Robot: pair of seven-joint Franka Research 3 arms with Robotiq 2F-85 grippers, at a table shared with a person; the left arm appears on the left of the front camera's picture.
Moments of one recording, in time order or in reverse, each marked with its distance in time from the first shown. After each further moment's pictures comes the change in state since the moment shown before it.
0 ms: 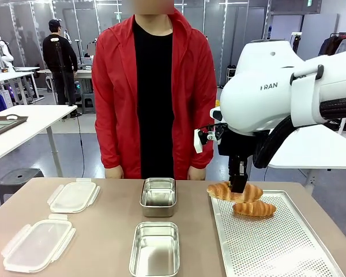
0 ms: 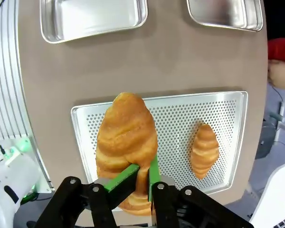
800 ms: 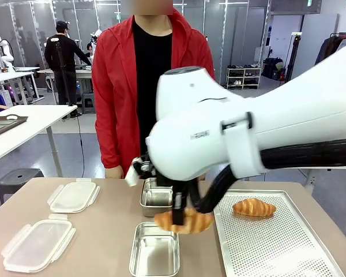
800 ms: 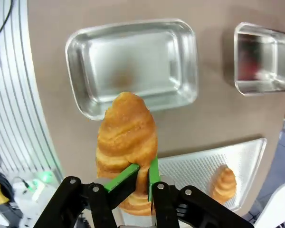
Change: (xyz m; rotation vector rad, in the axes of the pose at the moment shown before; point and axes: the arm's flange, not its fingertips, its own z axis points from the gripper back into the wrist) left arm 0.000 0.000 0.000 0.000 0.000 0.000; right arm 0.145 0.090 -0.046 0.003 0.070 -0.006
